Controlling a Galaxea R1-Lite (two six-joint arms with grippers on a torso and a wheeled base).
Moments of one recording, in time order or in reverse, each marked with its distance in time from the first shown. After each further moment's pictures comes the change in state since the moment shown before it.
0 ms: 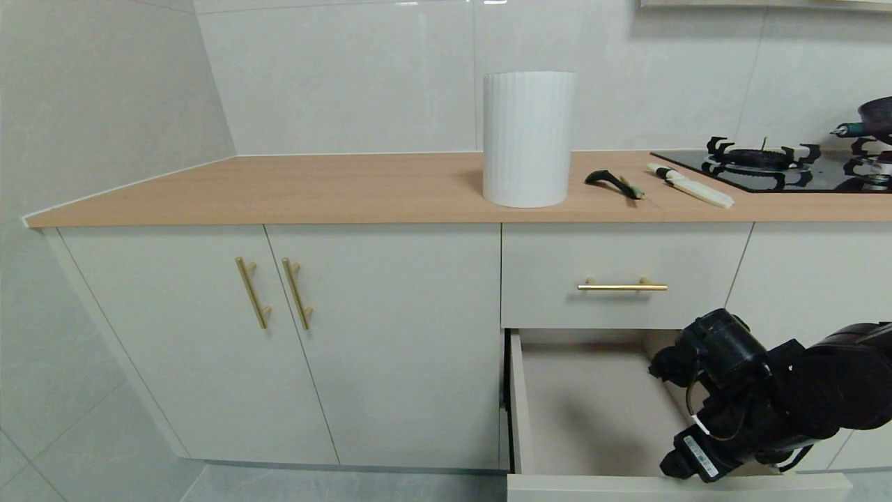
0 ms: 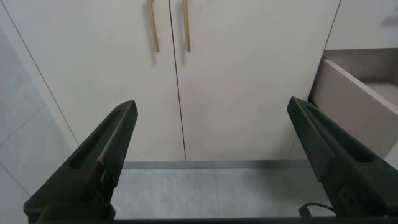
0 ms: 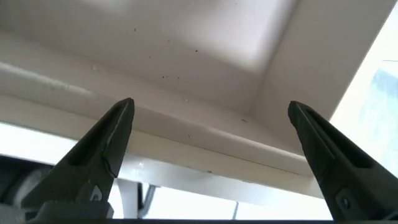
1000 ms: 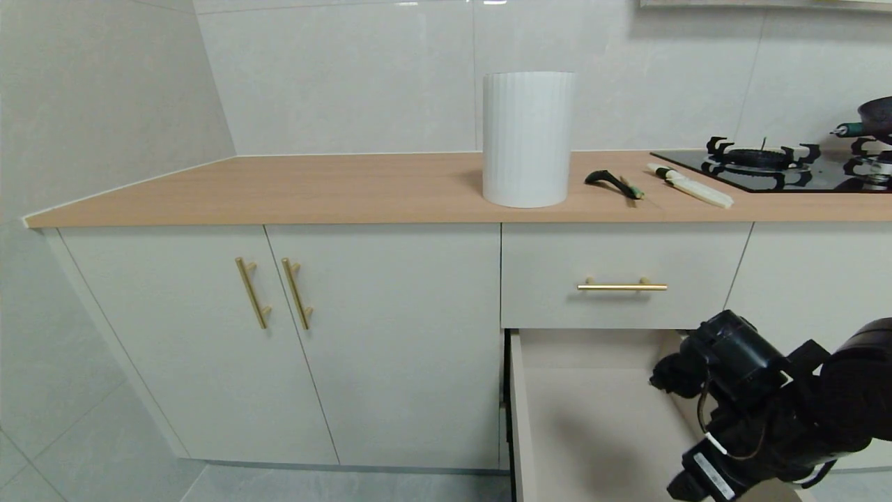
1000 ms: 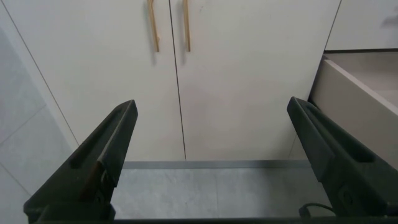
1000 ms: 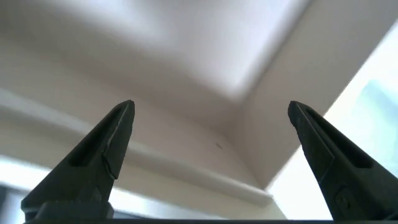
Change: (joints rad) left arm 0.000 0.000 0.000 0.000 0.000 0.000; right arm 0.075 -0.092 -0.027 0.125 0.022 0.067
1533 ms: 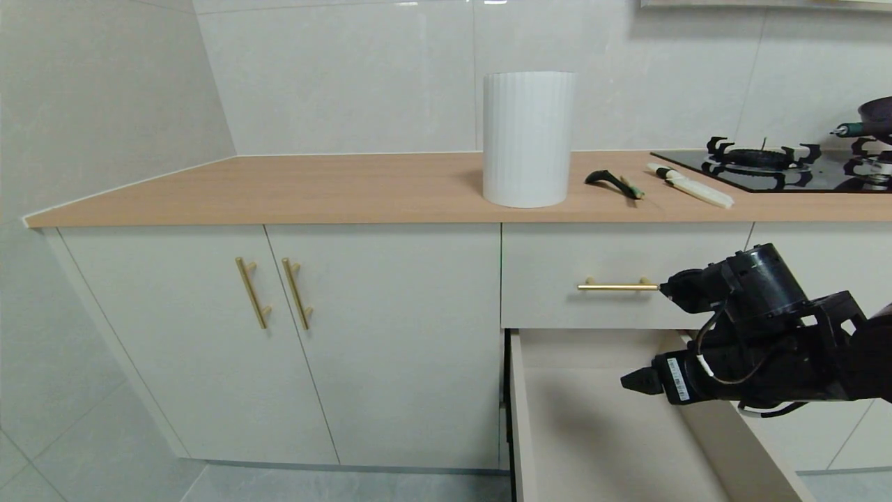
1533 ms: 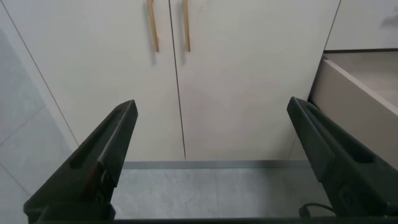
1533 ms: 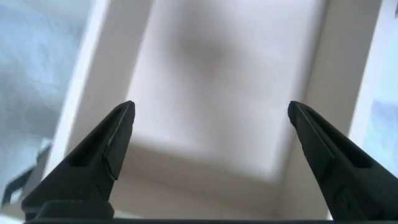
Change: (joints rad) left arm 0.000 0.000 0.000 0.000 0.000 0.000; right arm -0.050 -0.050 -0.058 -0.271 0.060 0.158
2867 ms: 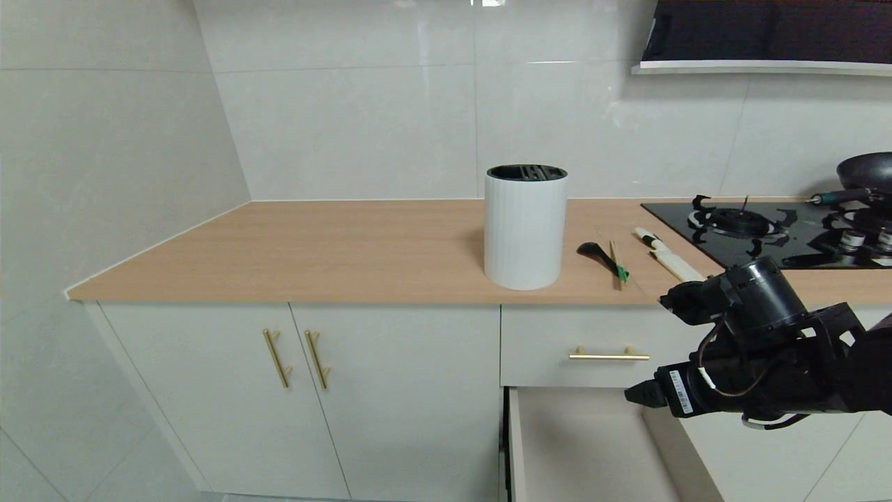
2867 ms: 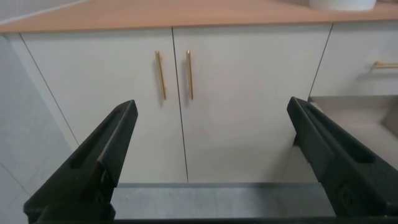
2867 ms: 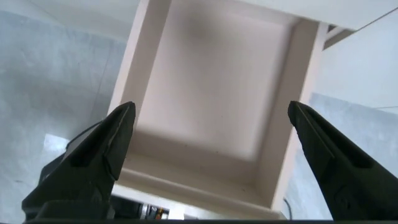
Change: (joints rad) left arm 0.000 0.000 0.000 0.000 0.000 0.000; right arm 0.000 0.004 0.037 -0.011 -0.001 -0.009
